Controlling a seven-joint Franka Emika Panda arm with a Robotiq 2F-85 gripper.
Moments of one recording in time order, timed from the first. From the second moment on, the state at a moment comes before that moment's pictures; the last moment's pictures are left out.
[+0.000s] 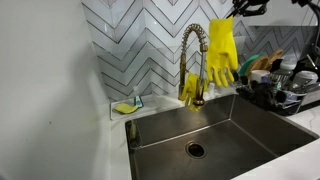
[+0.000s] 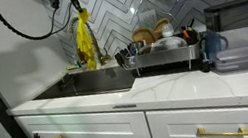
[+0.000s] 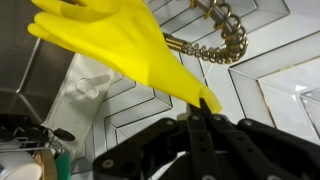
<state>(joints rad) 0.21 -0.30 0.25 -1.92 0.57 2.38 0.58</state>
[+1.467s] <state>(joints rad) 0.27 -0.32 0.42 -1.82 0.52 2.43 0.77</state>
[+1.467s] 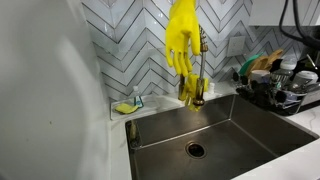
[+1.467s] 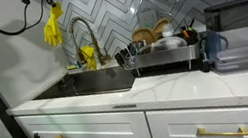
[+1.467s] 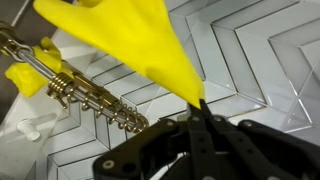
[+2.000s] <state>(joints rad) 0.24 -0.17 0.45 -1.82 0.39 2.88 0.90</state>
